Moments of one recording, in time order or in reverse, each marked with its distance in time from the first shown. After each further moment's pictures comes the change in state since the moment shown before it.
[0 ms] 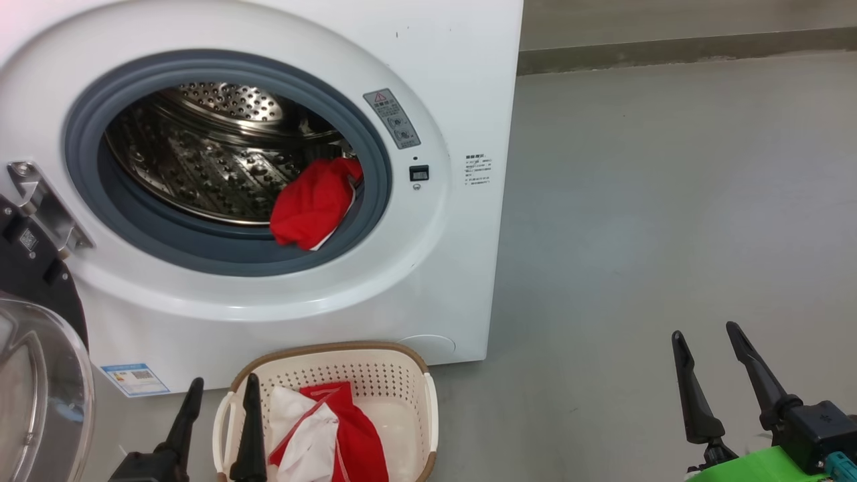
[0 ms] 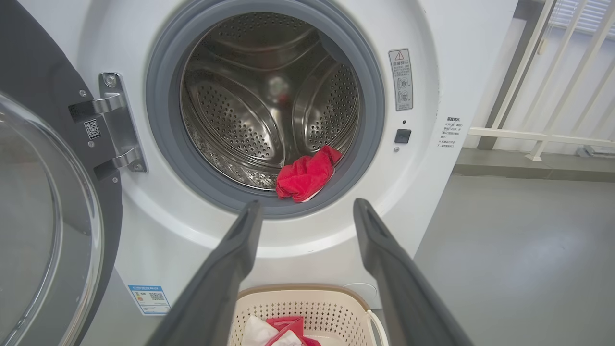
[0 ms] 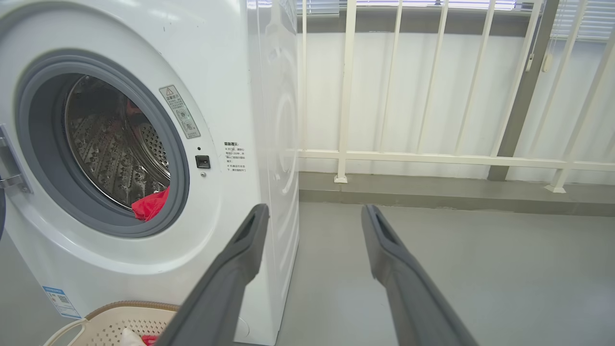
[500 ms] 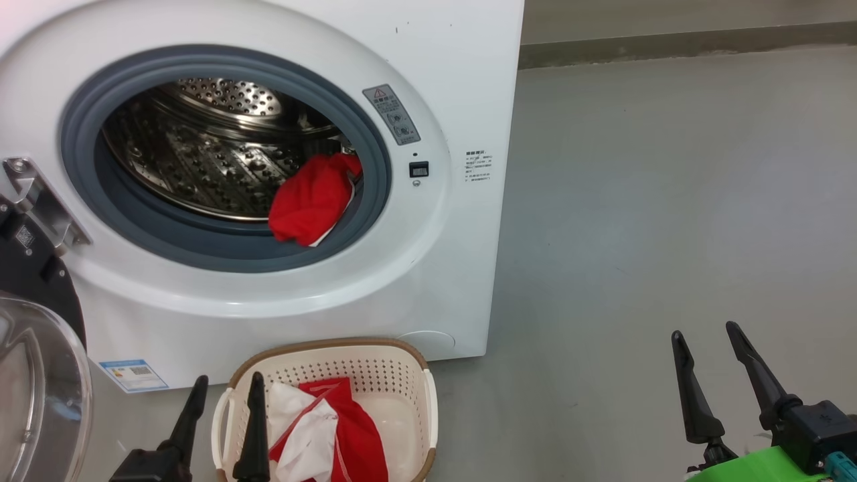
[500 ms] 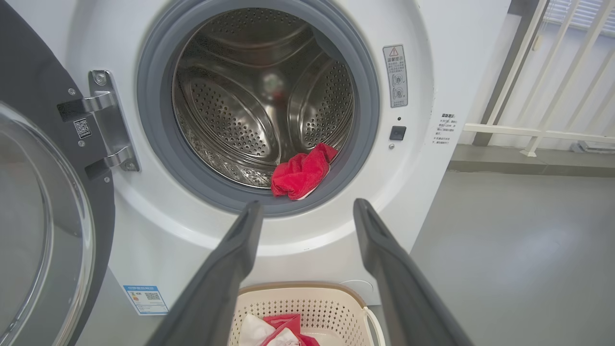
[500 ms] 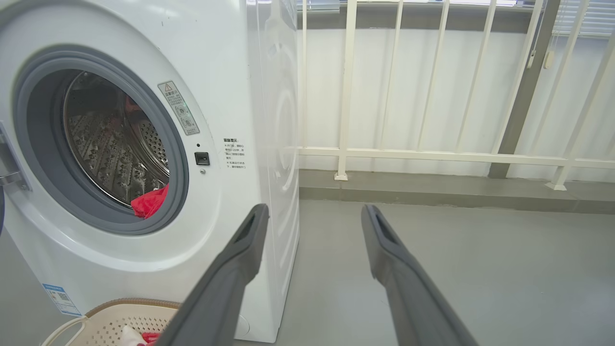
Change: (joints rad) left arm 0.000 0.007 -0.011 -0.019 -0.001 0.000 0.014; right arm 0.000 0.000 0.001 -0.002 0.000 0.000 0.000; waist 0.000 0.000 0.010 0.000
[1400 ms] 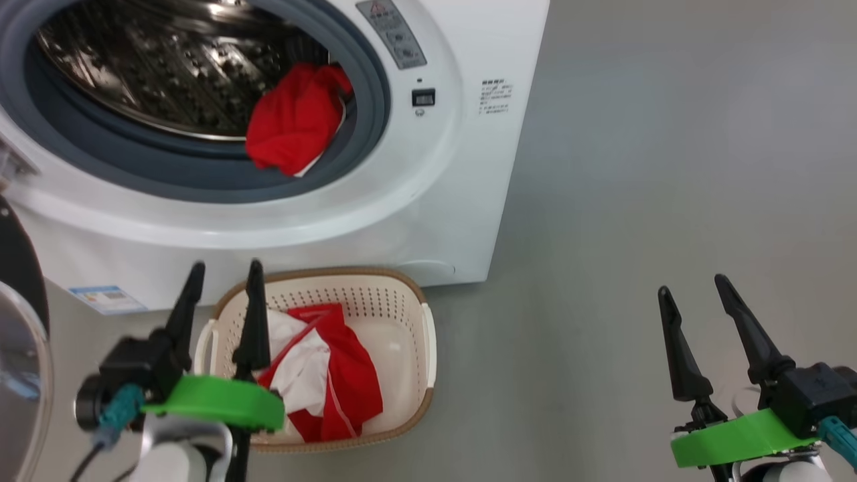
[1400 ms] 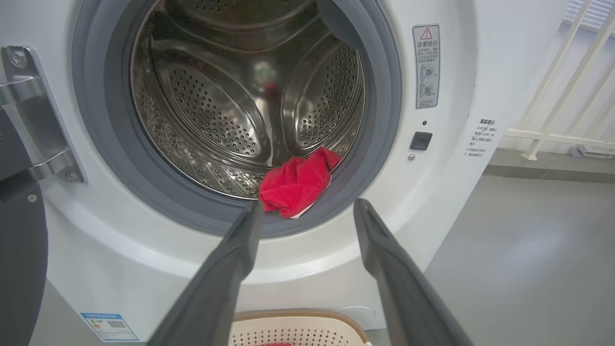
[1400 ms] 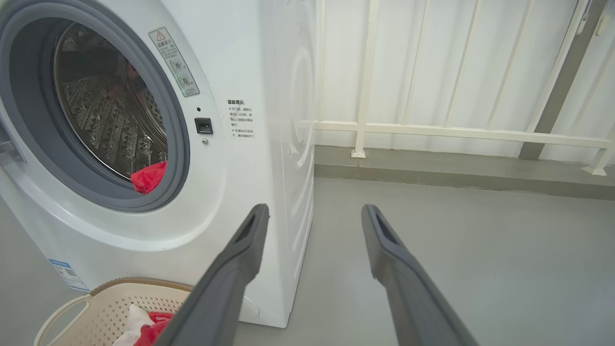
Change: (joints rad) left arm -0.275 -0.007 -0.022 0.106 -0.038 -0.011 -0.006; right arm -0.088 0.000 0.031 -0.026 -0.009 0.000 0.000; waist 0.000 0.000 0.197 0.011
